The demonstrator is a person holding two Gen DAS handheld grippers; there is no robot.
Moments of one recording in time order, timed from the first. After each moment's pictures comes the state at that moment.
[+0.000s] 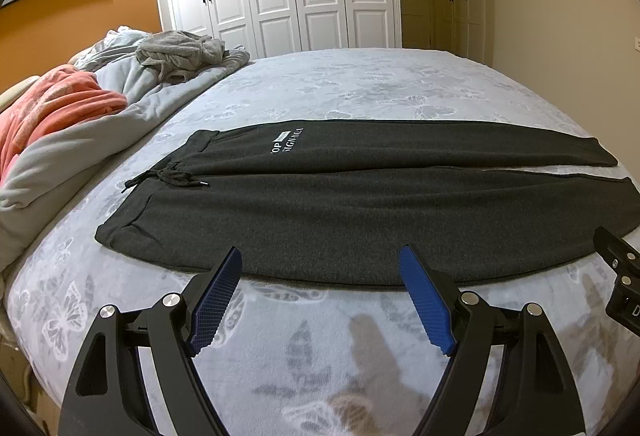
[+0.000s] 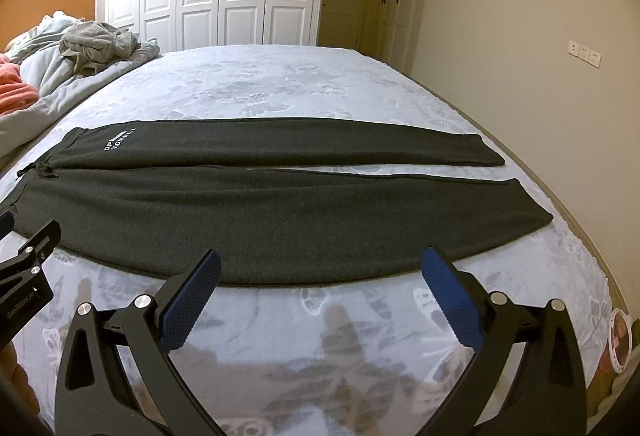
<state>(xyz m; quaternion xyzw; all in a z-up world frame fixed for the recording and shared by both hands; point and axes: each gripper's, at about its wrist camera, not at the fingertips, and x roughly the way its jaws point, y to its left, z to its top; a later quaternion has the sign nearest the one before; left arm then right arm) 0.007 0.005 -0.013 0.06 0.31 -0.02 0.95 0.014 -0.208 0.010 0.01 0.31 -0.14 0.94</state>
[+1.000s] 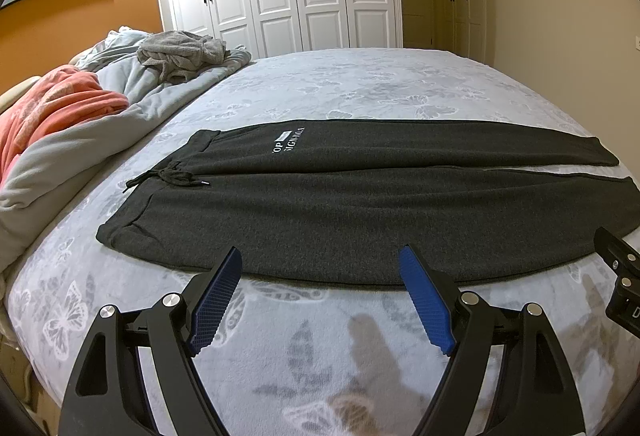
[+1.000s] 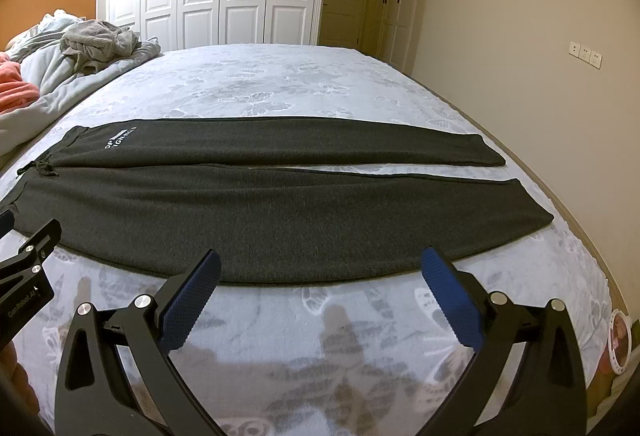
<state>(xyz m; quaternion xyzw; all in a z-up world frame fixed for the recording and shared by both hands) 0.006 0.005 -0.014 0.06 0.32 -0.02 0.95 0.014 -0.202 0.008 0.00 0.31 -0.14 0.94</state>
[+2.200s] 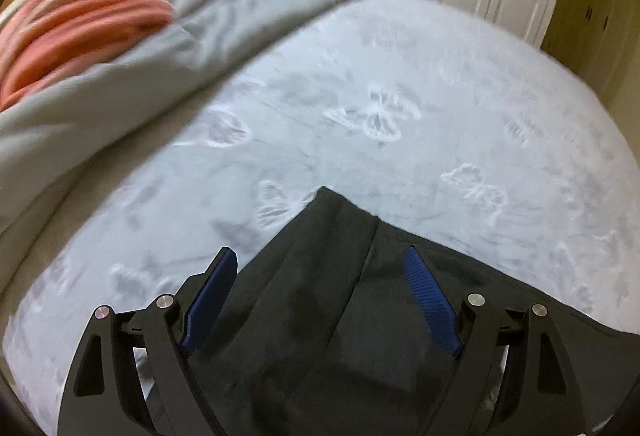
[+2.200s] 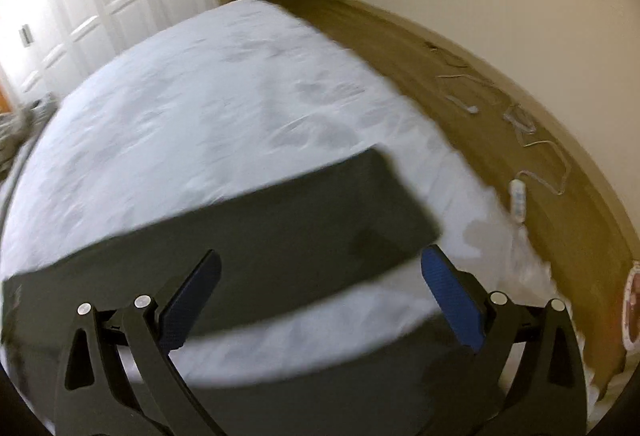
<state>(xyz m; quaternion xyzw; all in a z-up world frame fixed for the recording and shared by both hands) 0.384 0.230 -0.028 -0.08 0.47 0.13 0.87 0.223 -0.577 0.001 0.16 0.41 -0.21 0.87</state>
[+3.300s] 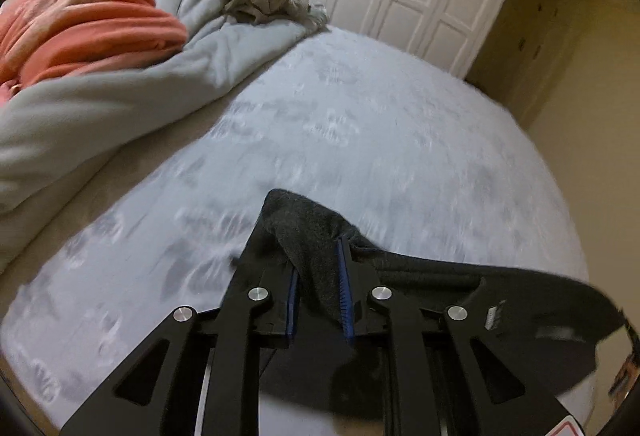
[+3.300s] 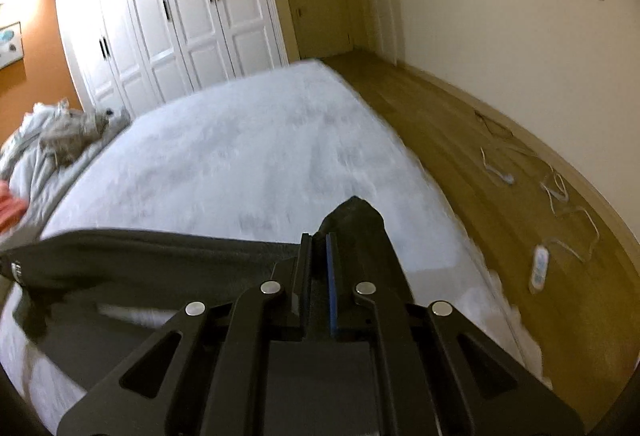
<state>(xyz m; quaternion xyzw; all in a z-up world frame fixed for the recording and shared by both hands) 0.189 0.272 0.071 -0.13 0.40 0.01 0.91 0.105 -0.582 0.047 0.13 0.30 -0.09 0.94</state>
